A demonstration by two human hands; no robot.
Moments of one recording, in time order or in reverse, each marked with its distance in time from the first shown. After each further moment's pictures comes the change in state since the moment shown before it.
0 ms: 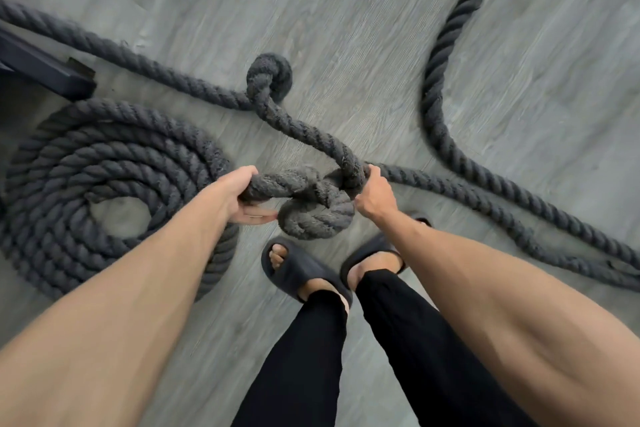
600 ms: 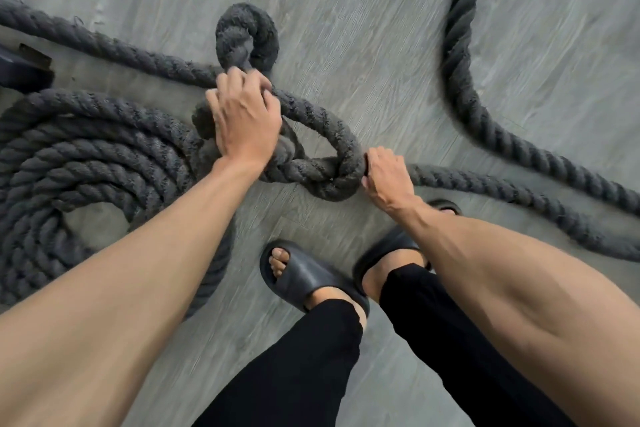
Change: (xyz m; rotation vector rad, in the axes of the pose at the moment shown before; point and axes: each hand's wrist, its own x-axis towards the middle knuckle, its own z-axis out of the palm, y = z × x) left_hand 0.091 0.040 0.061 0.823 0.852 1.377; right_hand 0.094 0.059 0.055 -0.488 0.246 -0.478
